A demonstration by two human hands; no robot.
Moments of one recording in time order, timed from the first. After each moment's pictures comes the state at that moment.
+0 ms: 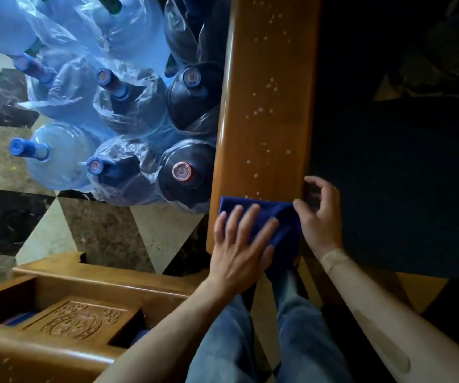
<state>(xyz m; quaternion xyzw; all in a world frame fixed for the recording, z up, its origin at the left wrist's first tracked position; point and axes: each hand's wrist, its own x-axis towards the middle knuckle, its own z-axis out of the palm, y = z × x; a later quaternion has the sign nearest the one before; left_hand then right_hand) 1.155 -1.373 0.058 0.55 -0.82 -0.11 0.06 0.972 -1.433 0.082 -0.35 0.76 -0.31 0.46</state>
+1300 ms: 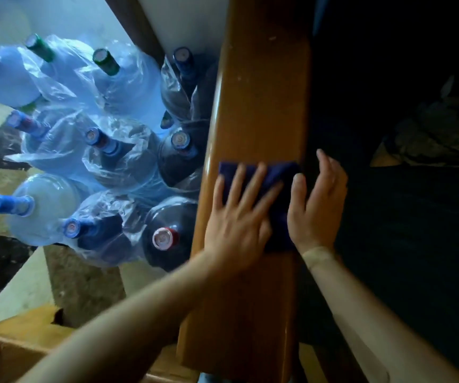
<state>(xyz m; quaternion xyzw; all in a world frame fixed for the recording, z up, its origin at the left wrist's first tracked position) 1.099 -1.584 0.051 0.52 -0.85 -0.10 -0.02 0.954 -1.588 0.045 -0.50 0.78 -0.33 0.18</state>
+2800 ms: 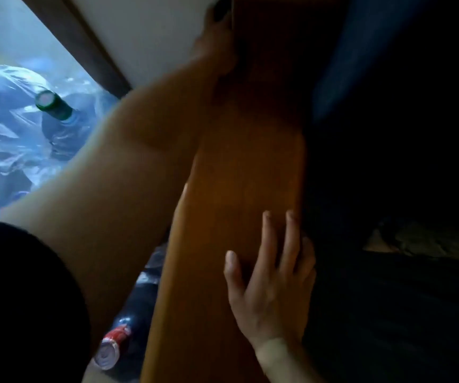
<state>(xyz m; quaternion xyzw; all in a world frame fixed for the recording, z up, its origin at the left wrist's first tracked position) 1.062 -2.073 -0.017 0.66 -0.72 -0.21 0.09 0.983 -1.714 0.038 -0.58 0.79 -0.09 0.15</state>
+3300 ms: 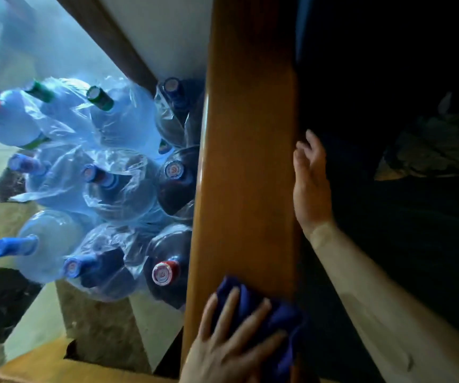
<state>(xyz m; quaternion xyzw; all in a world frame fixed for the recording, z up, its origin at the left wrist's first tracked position) 1.140 -1.501 0.053 0.35 -0.91 -0.15 -0.15 0.942 -1.685 0.055 -0.41 0.70 -0.42 0.40</state>
